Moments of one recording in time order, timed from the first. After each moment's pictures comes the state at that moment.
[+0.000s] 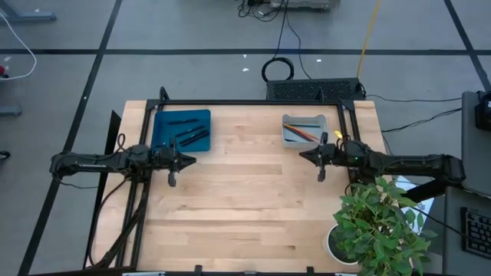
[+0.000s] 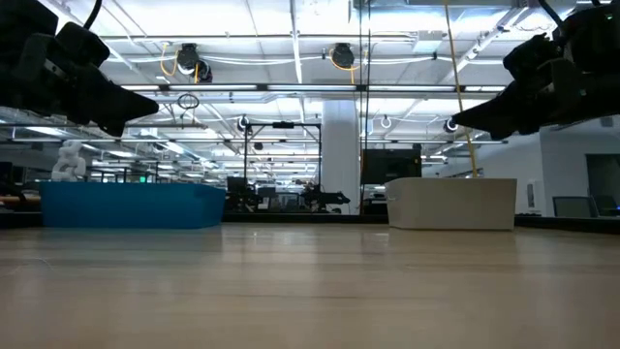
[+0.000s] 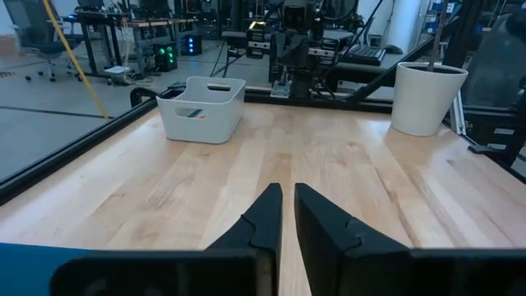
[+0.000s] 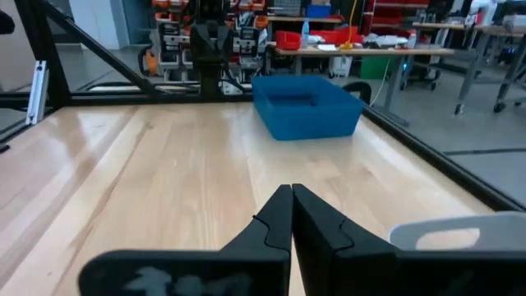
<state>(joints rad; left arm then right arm) 0.02 0.16 0.01 0.06 -0.06 -0.06 -0.18 0.46 0.02 0.35 -0.03 -0.02</state>
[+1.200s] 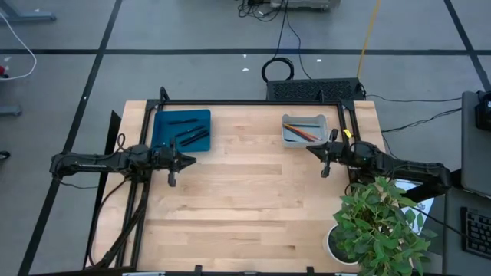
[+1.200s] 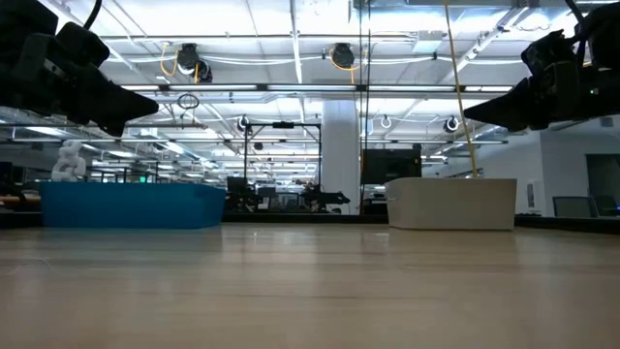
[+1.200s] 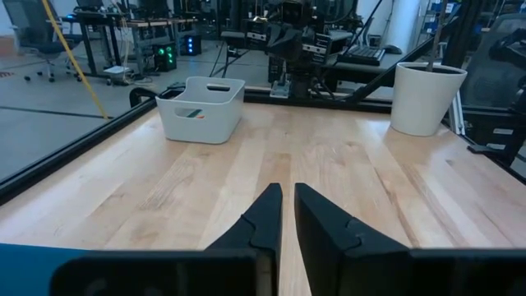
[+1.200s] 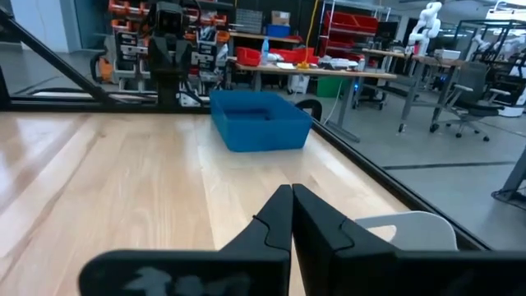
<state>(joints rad) 0.02 0.16 0.01 0.06 -0.05 -0.06 -0.18 0.10 0.01 0.02 0.10 -0.09</state>
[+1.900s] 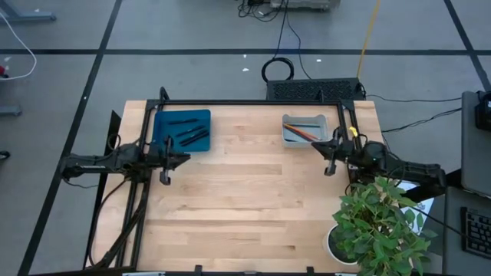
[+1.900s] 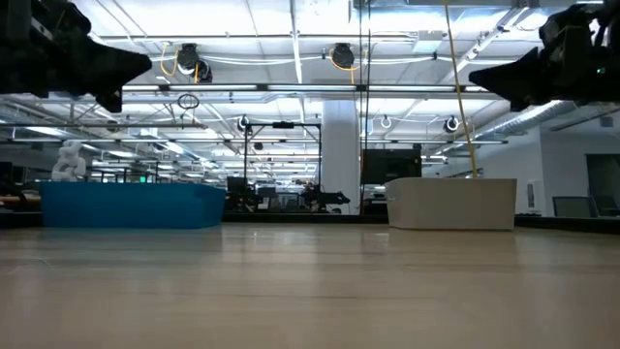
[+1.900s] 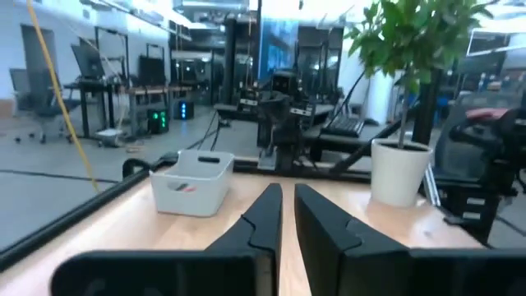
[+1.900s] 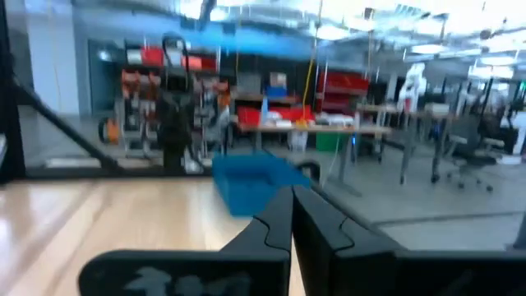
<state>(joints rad) 0.00 0.00 0.01 0.13 -0.05 -0.06 -0.16 0.00 0.01 0.13 0.11 -0.09</state>
